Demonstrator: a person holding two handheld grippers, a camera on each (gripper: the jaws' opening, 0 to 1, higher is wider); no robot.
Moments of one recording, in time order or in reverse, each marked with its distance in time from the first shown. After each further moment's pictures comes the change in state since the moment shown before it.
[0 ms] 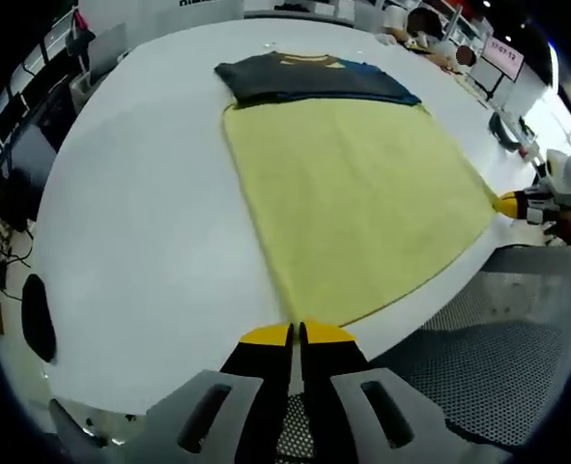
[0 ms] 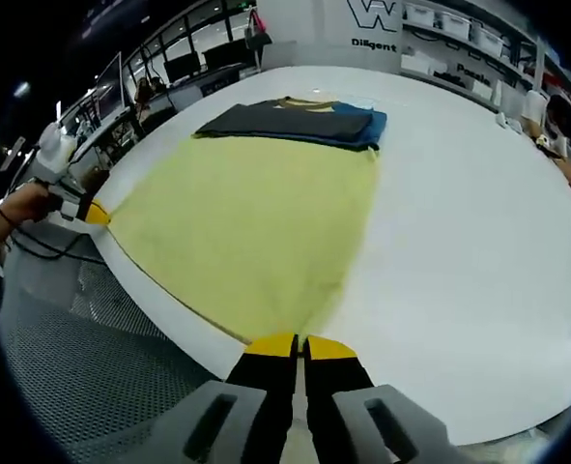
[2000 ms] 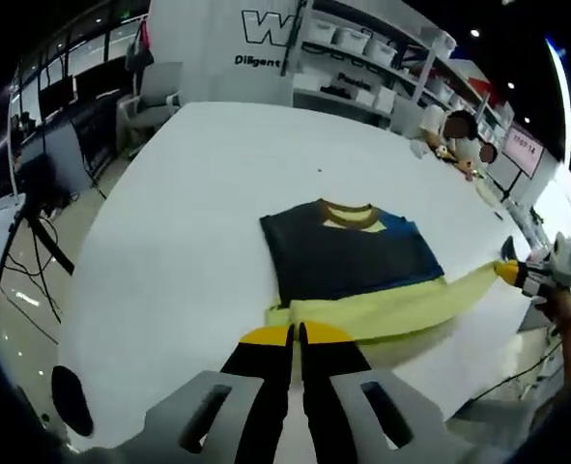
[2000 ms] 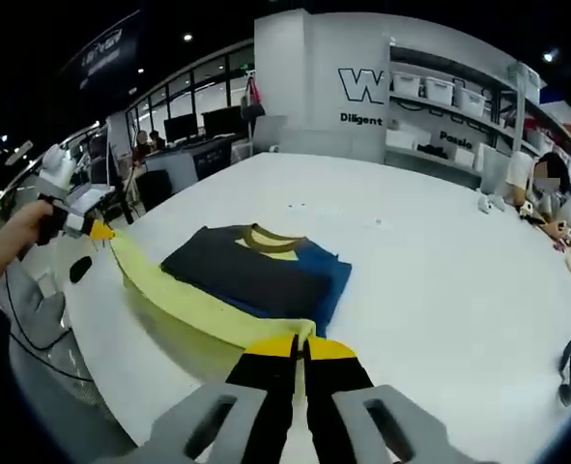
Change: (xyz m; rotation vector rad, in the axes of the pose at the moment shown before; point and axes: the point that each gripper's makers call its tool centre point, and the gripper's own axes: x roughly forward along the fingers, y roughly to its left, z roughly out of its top) left arm -0.053 0.037 0.201 -0.197 -0.380 0.029; right arm -0.020 -0.056 0.203 -0.042 -0.359 -0.074
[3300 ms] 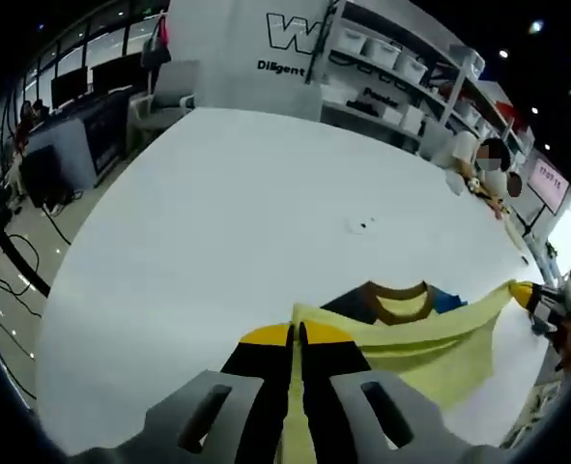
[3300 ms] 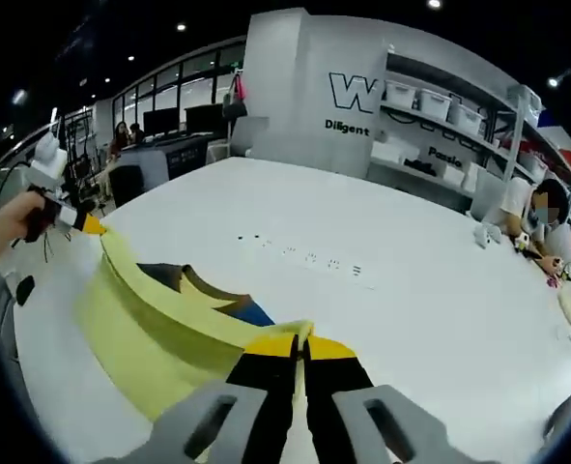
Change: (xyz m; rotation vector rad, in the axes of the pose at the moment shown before) left arm 0.148 0.045 0.107 -0.100 -0.036 0.054; right arm 0.139 -0.063 0.073 -0.051 -0.003 -0.113
